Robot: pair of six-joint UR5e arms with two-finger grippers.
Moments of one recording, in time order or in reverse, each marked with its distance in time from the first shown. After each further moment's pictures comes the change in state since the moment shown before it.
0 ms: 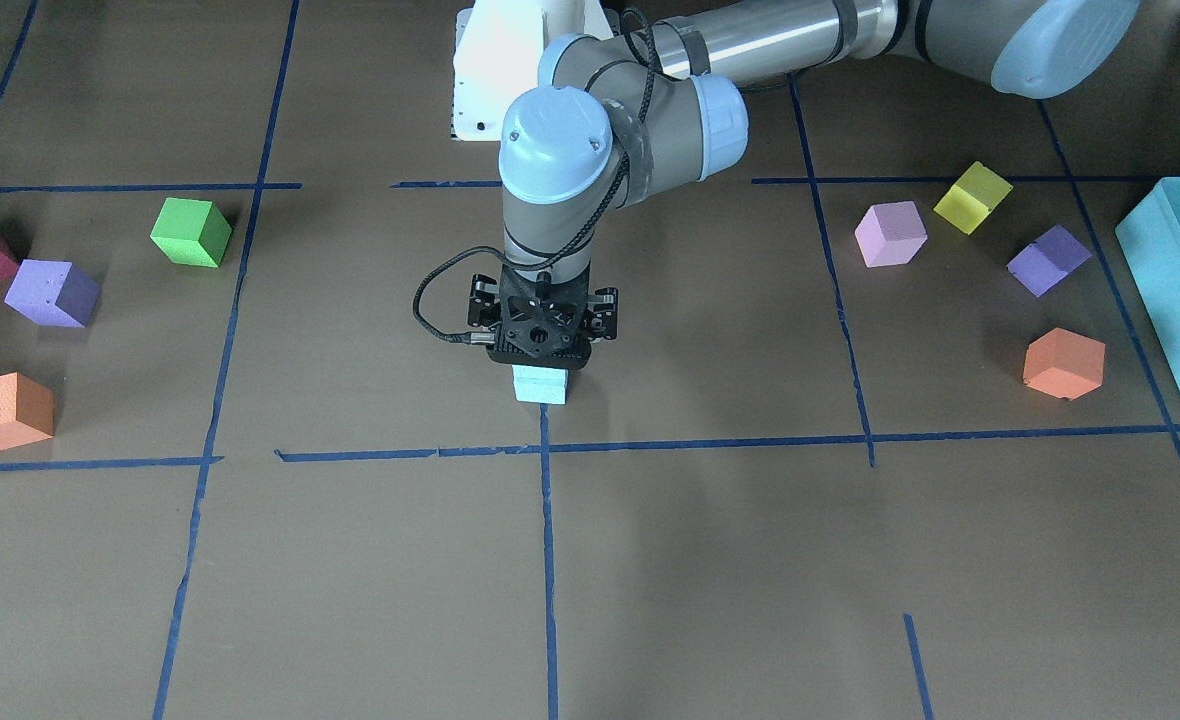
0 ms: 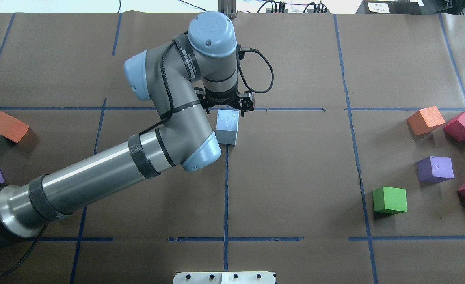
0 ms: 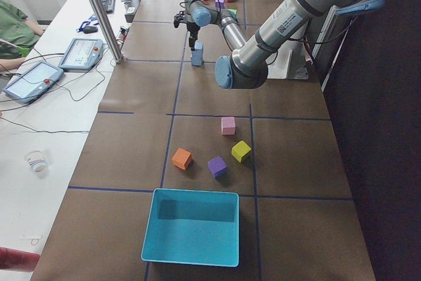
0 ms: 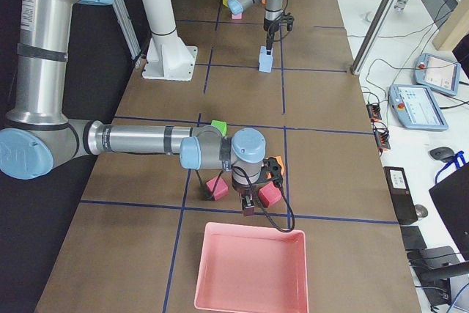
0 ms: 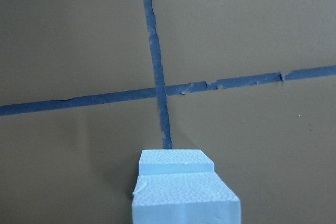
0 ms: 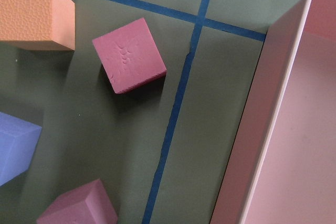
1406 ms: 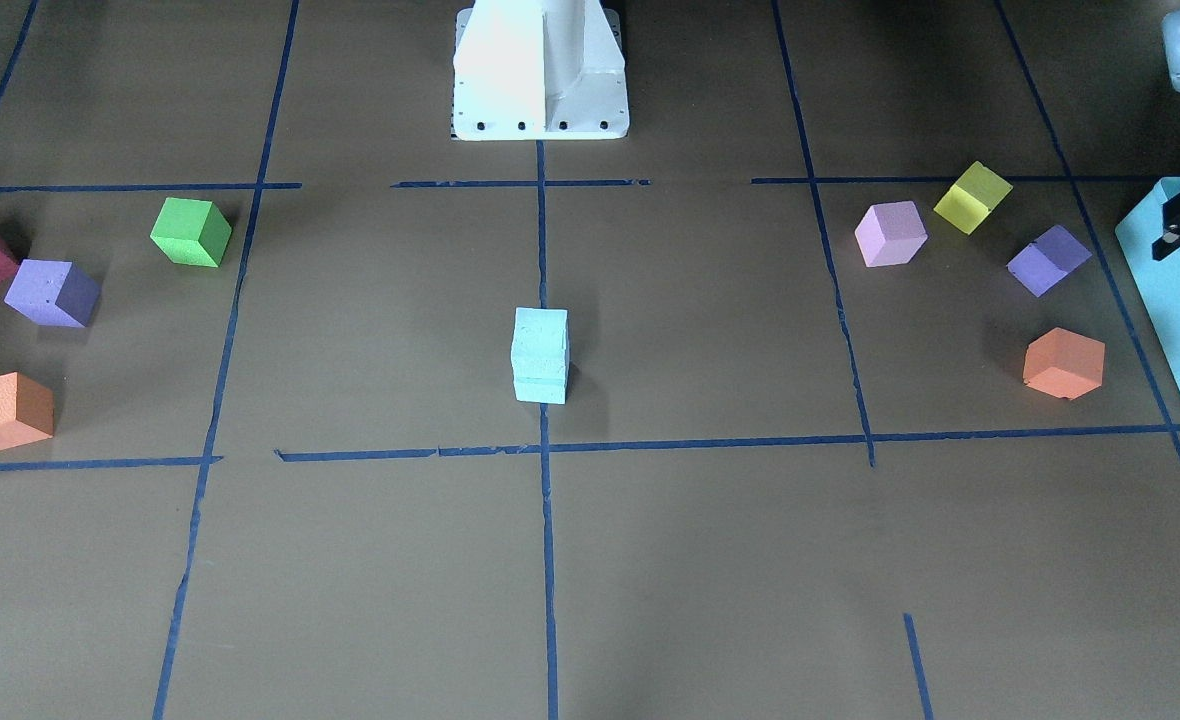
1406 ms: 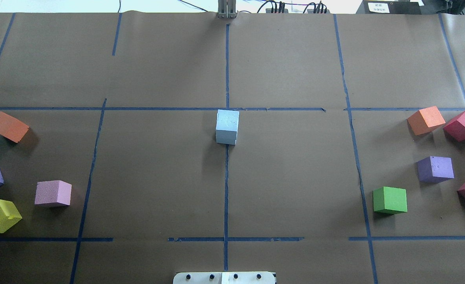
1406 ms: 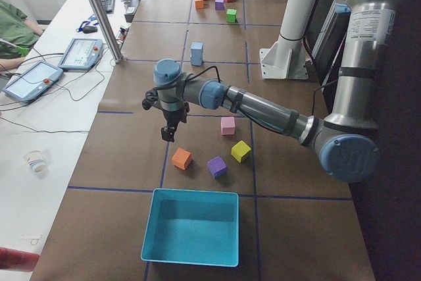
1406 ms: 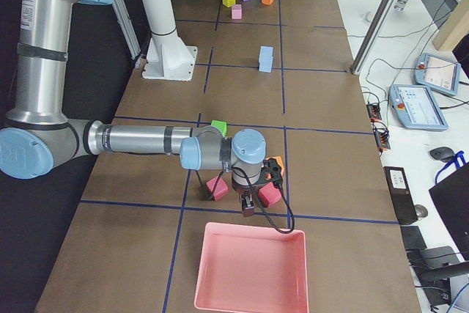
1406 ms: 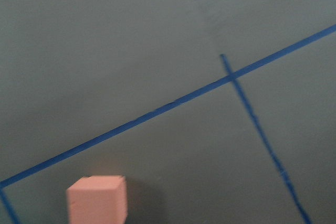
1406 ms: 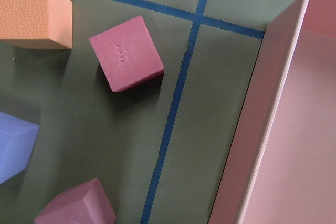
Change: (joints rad) left arm -0.761 0.997 -0.479 0.086 -0.329 1.123; right arm 0.000 0.001 -0.007 0.000 -0.001 0.000
